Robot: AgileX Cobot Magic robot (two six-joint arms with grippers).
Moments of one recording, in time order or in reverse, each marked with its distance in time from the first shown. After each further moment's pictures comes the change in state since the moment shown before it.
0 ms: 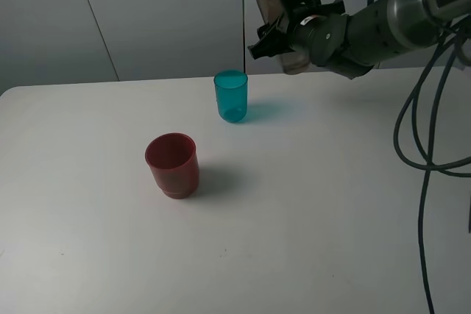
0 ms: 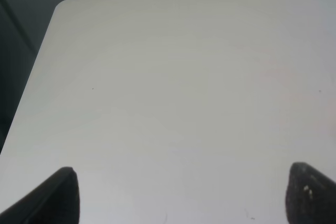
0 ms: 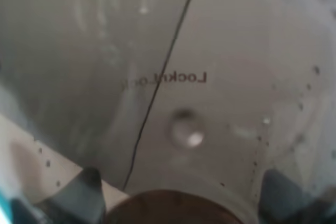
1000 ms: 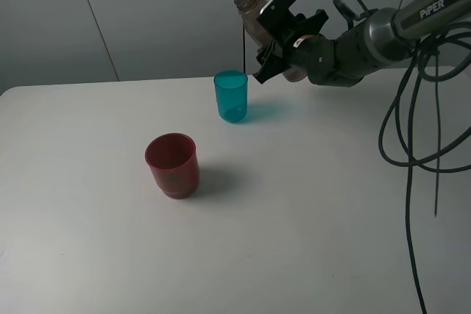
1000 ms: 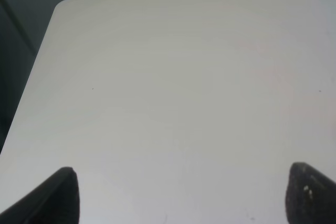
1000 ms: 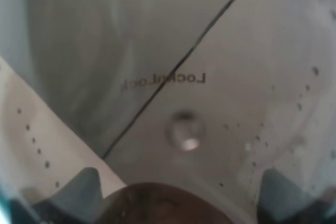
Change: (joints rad) left arm 0.000 0.000 0.000 0.000 0.000 0.000; right arm -0.063 0.149 -0.079 -0.254 0.011 -0.100
